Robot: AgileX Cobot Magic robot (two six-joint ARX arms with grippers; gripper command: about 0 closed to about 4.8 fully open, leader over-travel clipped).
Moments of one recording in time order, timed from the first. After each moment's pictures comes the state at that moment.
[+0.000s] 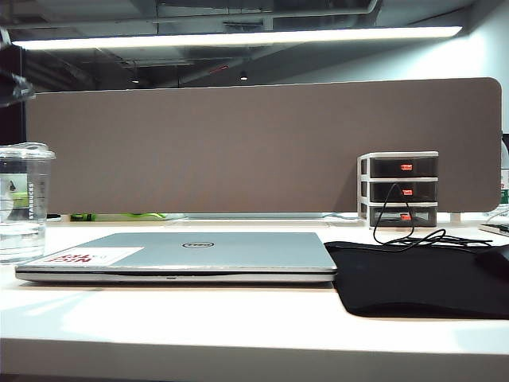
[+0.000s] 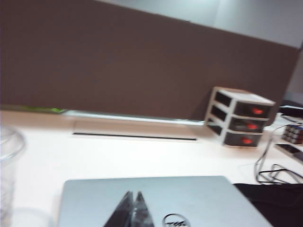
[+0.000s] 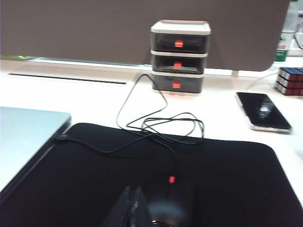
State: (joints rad) left arm -0.34 0.84 0.01 1.03 0.00 -0.15; right arm 0.30 0.00 0.01 -0.03 0.26 -0.03
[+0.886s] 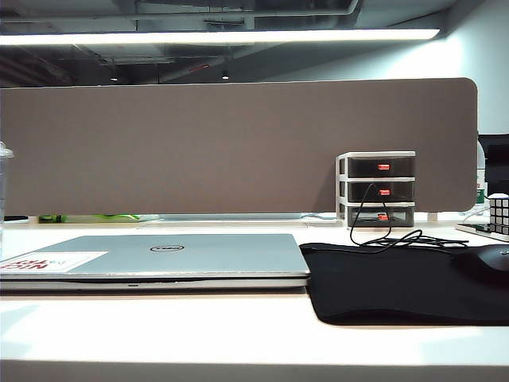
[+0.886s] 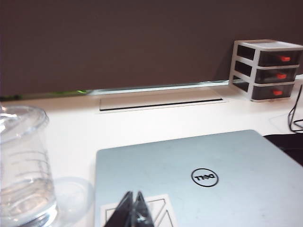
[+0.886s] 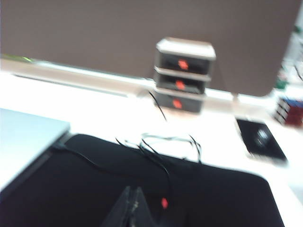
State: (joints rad) left arm -0.50 0.00 0.01 0.06 -0.27 0.06; right arm 0.41 0.00 0.01 0.03 0.28 -0.14
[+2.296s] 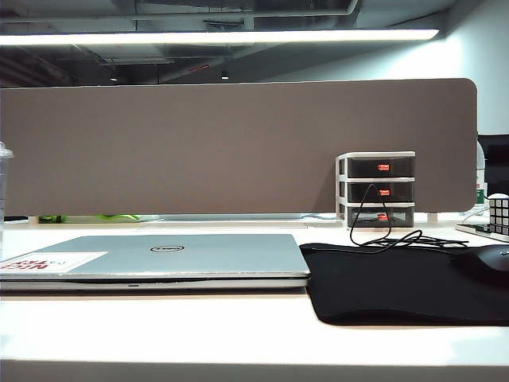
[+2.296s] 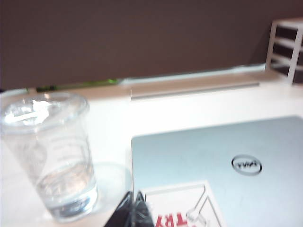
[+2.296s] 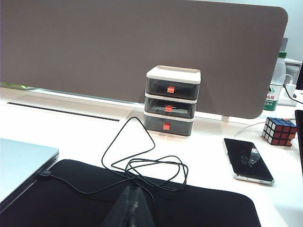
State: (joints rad) left arm -0.32 0.00 0.01 0.00 -0.20 0.09; right arm 0.12 0.00 0.01 0.11 0.00 -0.10
